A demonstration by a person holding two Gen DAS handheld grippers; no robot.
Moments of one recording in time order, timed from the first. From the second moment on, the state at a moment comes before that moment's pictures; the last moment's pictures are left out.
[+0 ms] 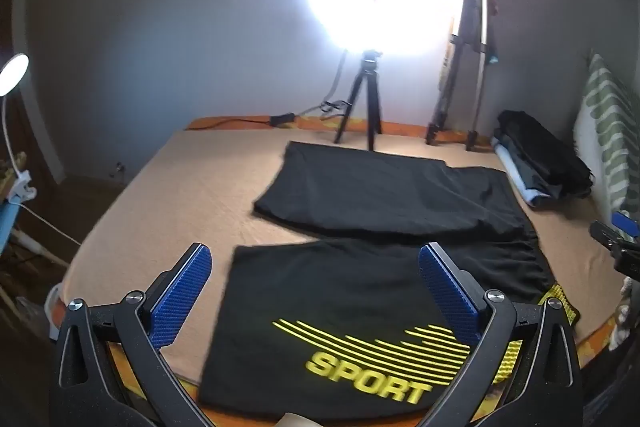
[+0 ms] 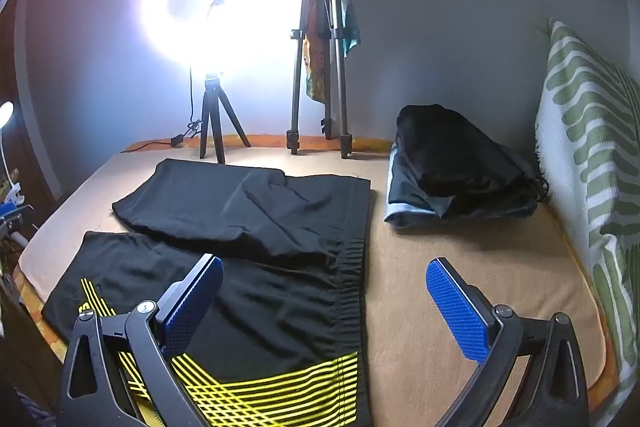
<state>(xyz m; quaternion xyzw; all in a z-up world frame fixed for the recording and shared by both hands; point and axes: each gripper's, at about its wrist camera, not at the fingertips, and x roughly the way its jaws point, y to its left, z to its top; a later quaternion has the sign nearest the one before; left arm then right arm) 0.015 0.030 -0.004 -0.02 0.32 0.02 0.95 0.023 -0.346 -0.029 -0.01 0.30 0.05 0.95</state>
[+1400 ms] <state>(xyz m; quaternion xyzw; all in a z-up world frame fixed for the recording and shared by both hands) 0.343 0.105 -0.095 -0.11 0.47 -0.03 0.87 0.301 -0.355 -0.085 -0.08 0.47 0.21 0.85</state>
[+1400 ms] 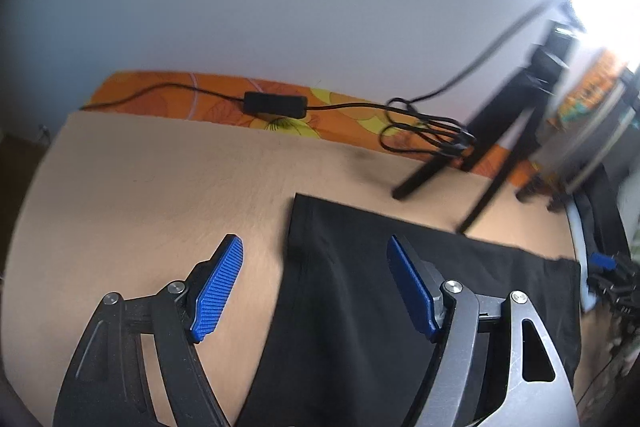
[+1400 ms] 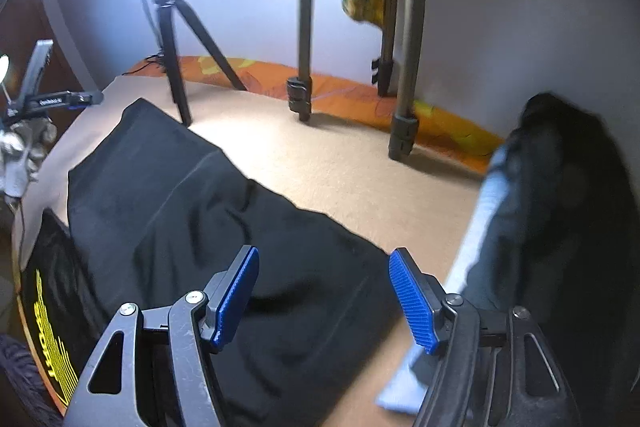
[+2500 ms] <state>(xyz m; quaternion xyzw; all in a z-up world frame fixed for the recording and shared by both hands) 0.364 0.103 -0.123 -0.09 0.45 -0.03 0.89 0.324 -0.345 -0.125 -0.10 0.52 0.25 0.81</state>
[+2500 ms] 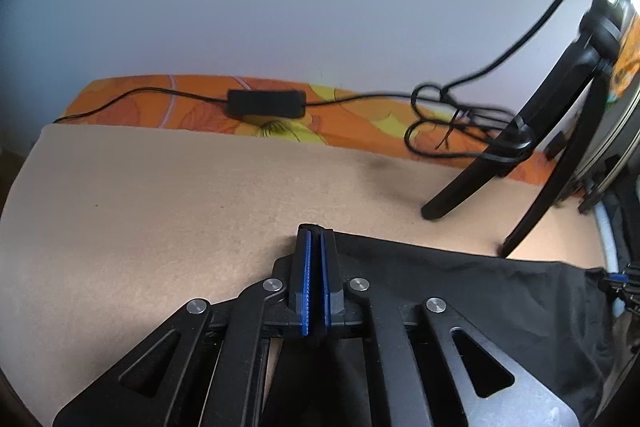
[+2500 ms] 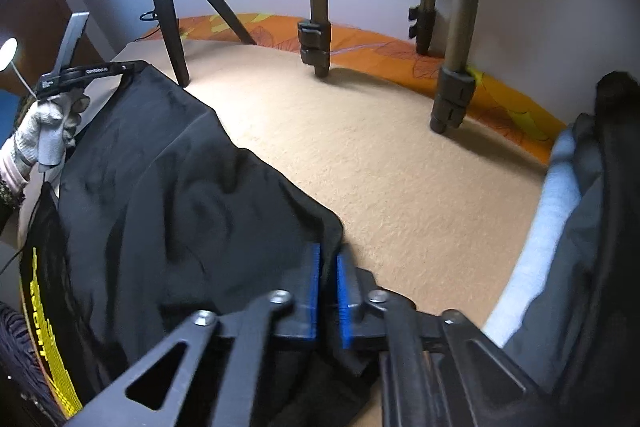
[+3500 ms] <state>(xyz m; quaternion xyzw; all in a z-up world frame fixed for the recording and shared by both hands) 0.105 0.125 -0.044 -0.06 0.38 -0.06 0.92 0.076 -0.333 -0.022 -0.10 0.44 0.24 0.86</state>
